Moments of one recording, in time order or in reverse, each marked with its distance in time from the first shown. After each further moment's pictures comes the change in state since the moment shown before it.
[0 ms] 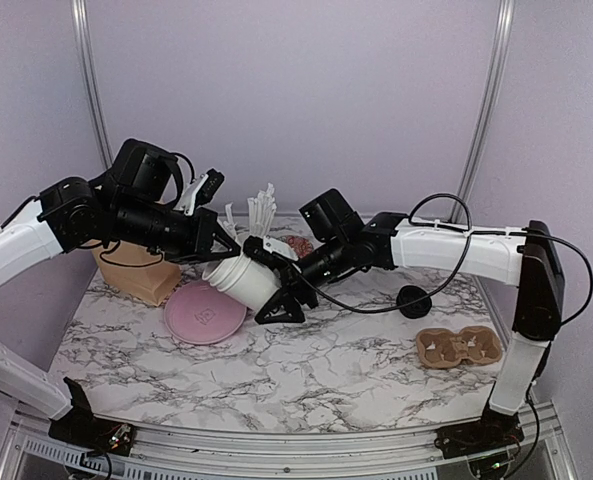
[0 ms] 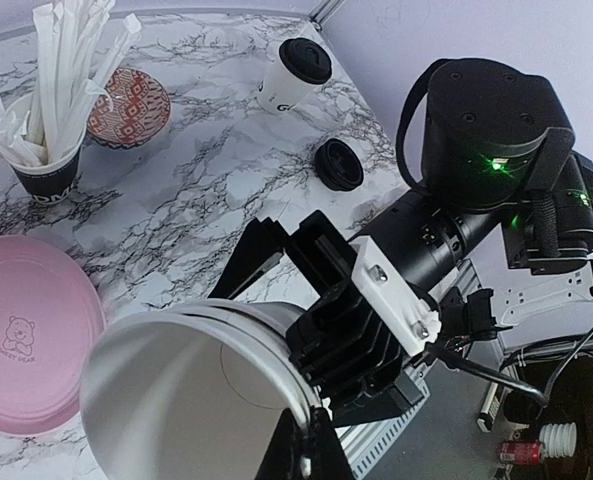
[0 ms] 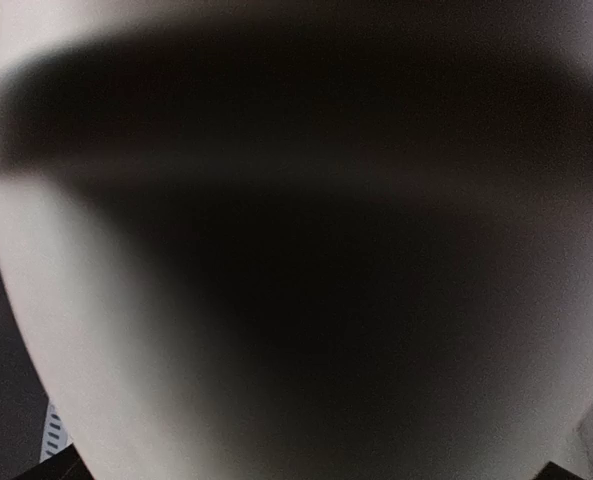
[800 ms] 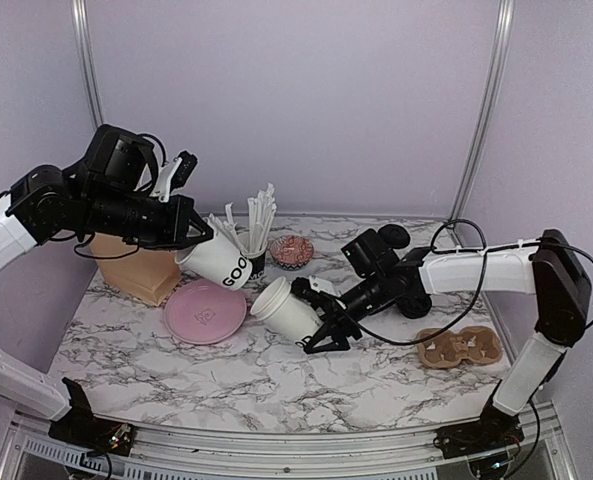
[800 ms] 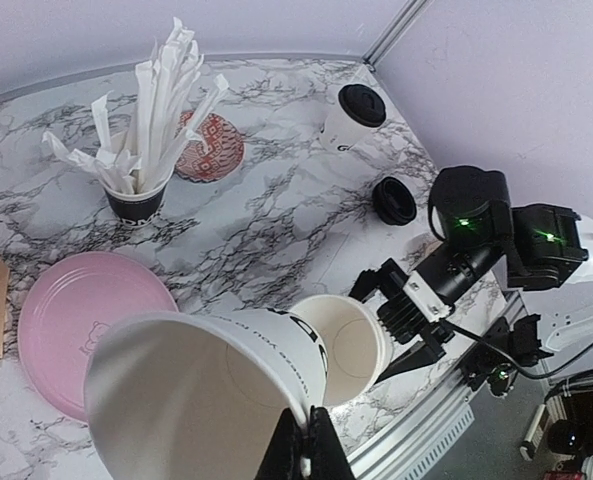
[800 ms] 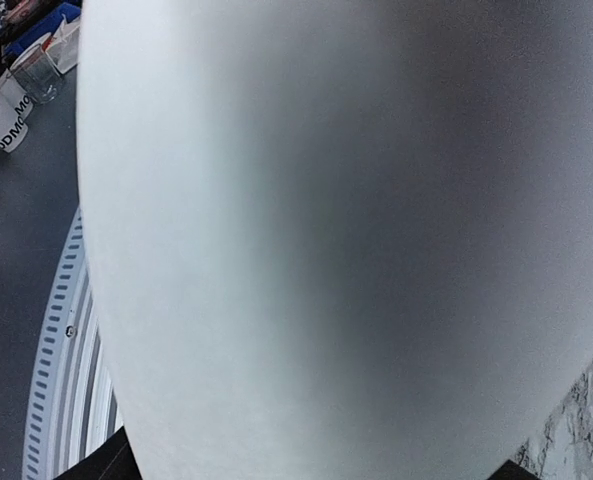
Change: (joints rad) left arm -0.002 -0.056 0.089 -0.134 -0.188 0.047; right arm -0.121 -0.137 -0.420 0.102 -0.080 -0.127
